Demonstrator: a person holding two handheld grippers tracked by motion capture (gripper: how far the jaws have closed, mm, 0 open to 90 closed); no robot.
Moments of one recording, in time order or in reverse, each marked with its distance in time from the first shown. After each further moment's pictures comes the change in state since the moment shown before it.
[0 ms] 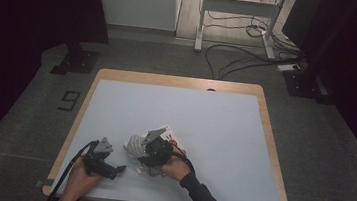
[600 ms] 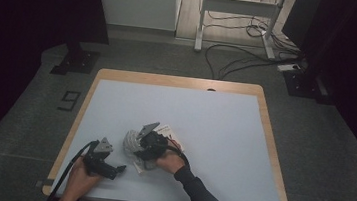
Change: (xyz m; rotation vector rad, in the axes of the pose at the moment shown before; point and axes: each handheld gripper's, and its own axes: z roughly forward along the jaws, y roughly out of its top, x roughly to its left) left arm 0.000 0.000 0.000 -0.003 -0.001 -0.004; right arm -0.011 0.016 0.014 0.012 -0.010 0.001
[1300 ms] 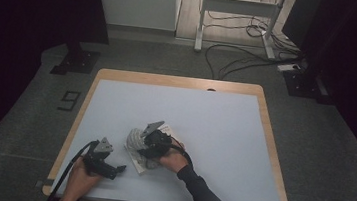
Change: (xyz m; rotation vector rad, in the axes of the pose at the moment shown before) left arm 0.000 0.000 0.000 0.000 0.000 0.000; right arm -0.011 -0.007 -0.004 -0.011 -0.015 0.021
